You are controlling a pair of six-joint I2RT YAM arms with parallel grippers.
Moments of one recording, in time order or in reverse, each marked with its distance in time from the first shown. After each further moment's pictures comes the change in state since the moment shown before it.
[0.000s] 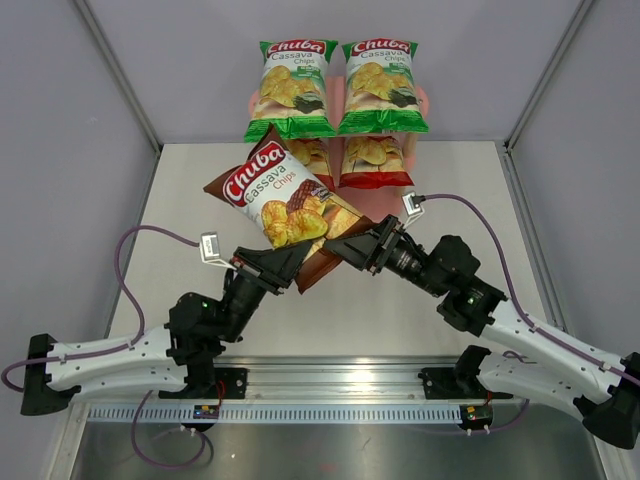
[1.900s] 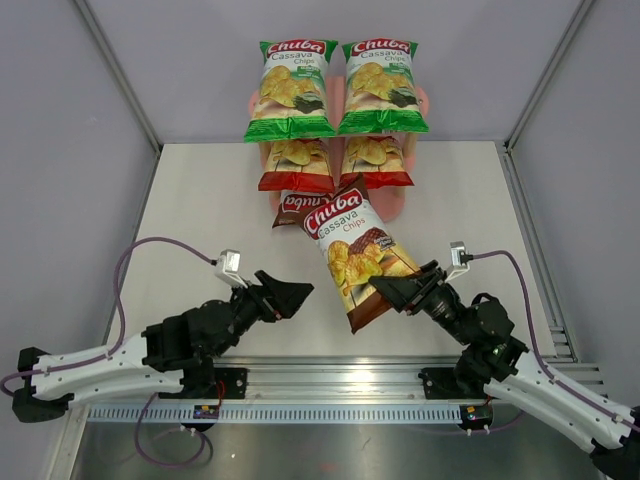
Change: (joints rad) left arm -0.013 -0.189 -0.041 -0.759 0.027 -0.260; right arm 0.012 -0.499 -0.457 0.110 0.133 -0.214
